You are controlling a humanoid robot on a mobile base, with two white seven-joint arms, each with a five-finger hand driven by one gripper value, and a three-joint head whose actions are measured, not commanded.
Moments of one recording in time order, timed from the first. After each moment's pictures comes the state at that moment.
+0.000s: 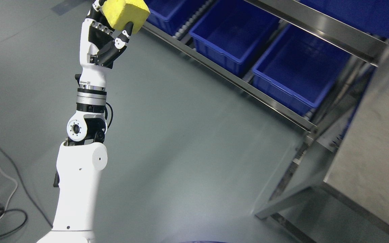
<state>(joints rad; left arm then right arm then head) -0.46 0.00 -0.01 -1.33 0.41 -0.43 -0.28 0.00 0.00 0.00 0.00 0.00 -0.02 -0.03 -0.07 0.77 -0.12</state>
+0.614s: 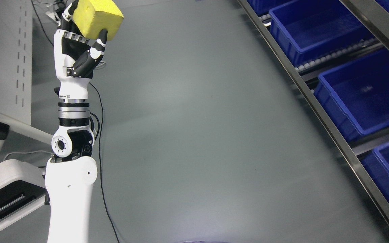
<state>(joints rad) -0.37 0.00 0.07 -1.46 0.43 -0.43 -0.28 0.00 0.00 0.00 0.00 0.00 -0.02 -0.03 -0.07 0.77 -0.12</state>
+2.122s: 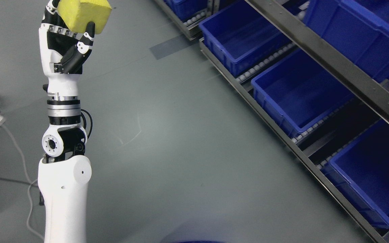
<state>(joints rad) -0.37 0.00 0.10 -1.52 0.43 -0.41 -0.29 0.00 0.00 0.00 0.00 0.00 -0.02 -0.03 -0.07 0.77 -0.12</state>
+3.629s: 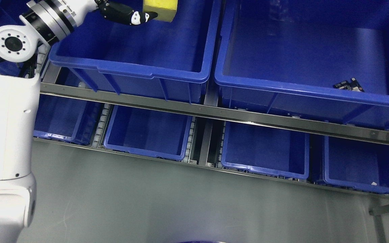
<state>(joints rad) -0.88 0.31 -0.18 -1.46 -0.23 -0.09 -0.73 0.00 0.00 0.00 0.00 0.00 -0.02 -0.03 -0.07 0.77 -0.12</state>
